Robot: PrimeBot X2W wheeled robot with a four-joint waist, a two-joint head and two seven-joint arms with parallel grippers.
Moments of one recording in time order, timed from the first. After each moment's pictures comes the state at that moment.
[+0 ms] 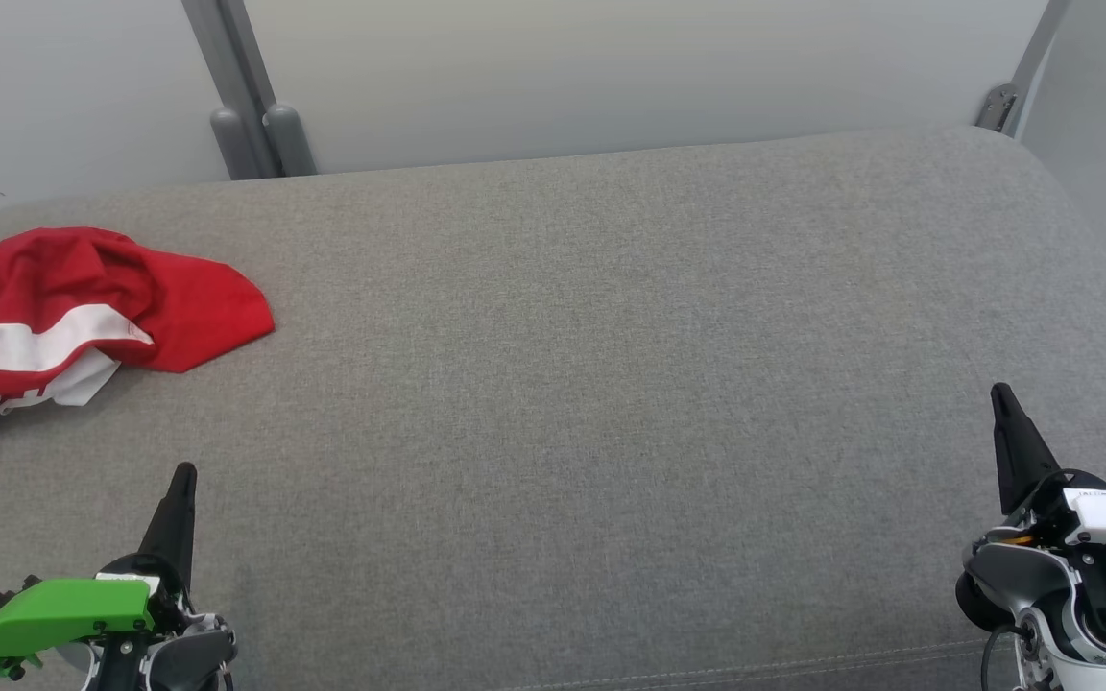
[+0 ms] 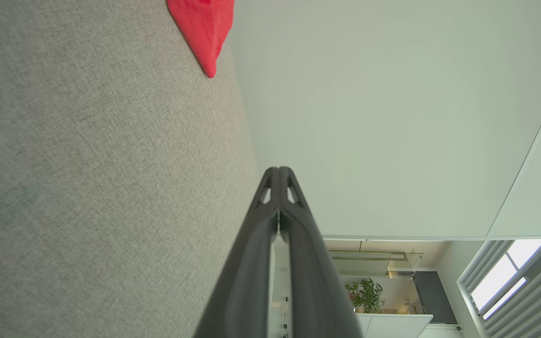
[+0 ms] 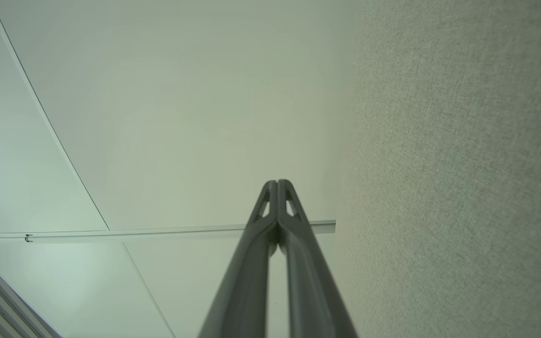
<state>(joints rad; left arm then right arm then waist) -0.06 0.04 0.08 0.27 -1.61 -0.12 0.11 -0.05 -0.04 -0.13 0.28 1.62 0.12 0.11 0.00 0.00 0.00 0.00</state>
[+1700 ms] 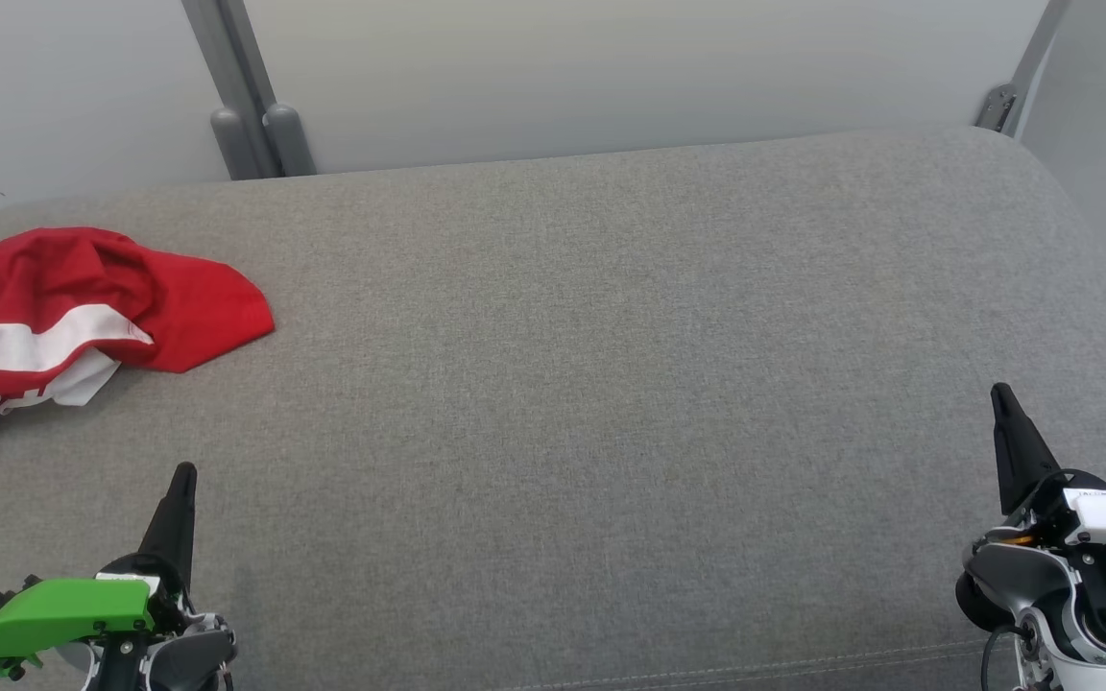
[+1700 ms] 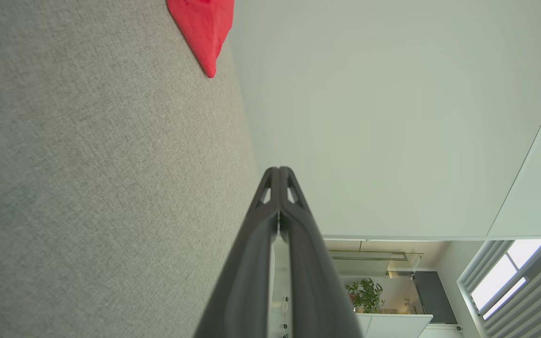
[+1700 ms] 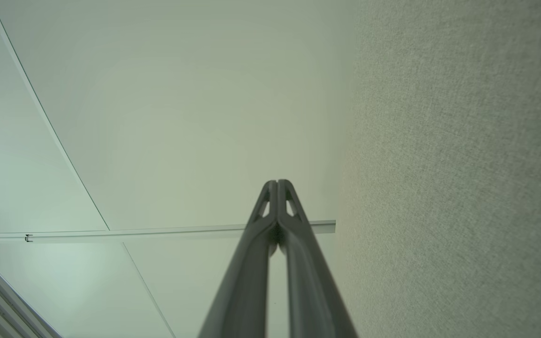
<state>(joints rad) -0.06 0.04 0.08 0.27 -1.61 -0.12 0.11 -0.05 -0.04 -0.13 0.28 1.62 0.12 0.11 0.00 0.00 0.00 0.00</state>
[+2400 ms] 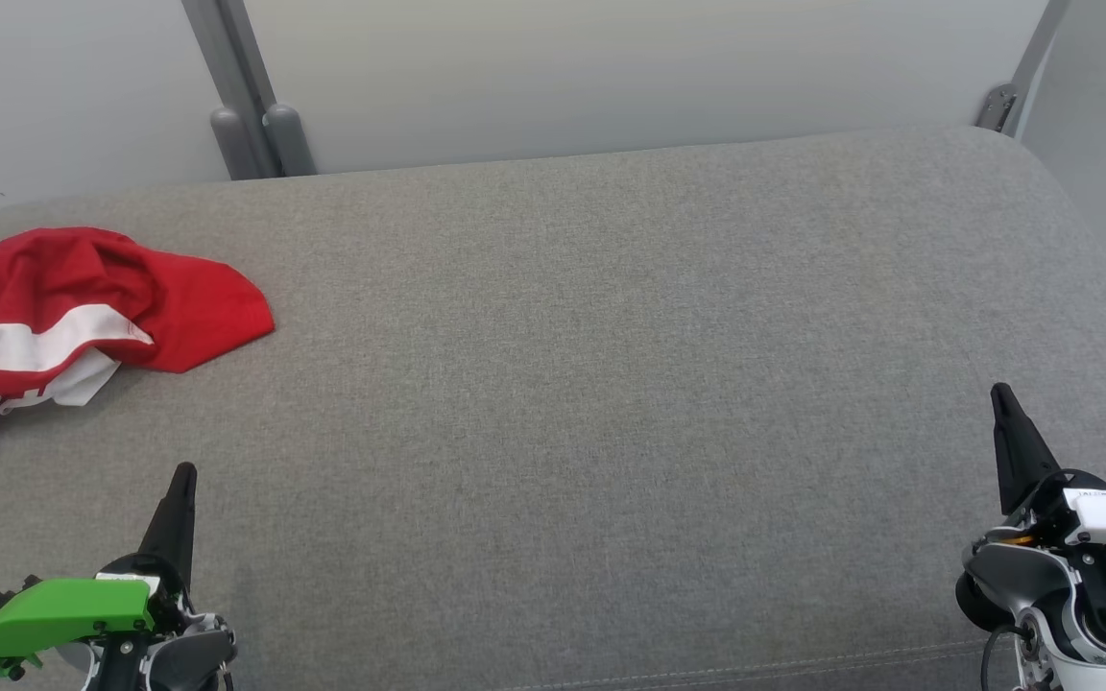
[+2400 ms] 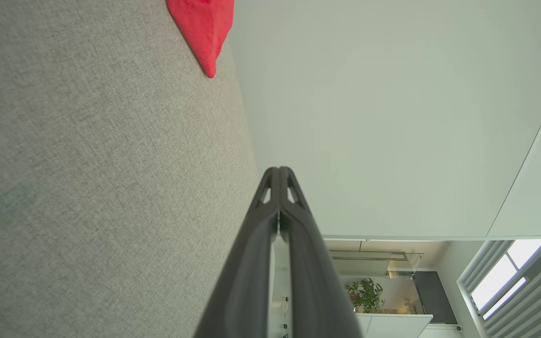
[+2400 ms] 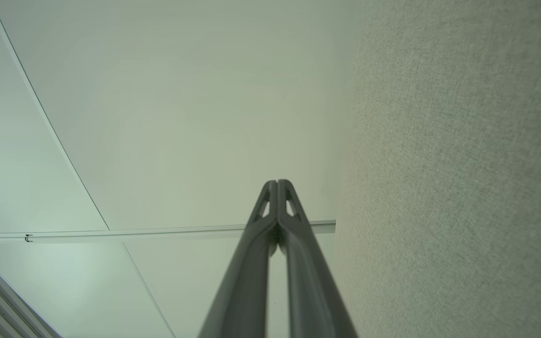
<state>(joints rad) -0.06 0.04 0.08 0.27 -1.61 -0.12 0.11 -0.05 -0.04 -0.13 0.28 1.62 0.12 0.11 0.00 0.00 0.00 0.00</state>
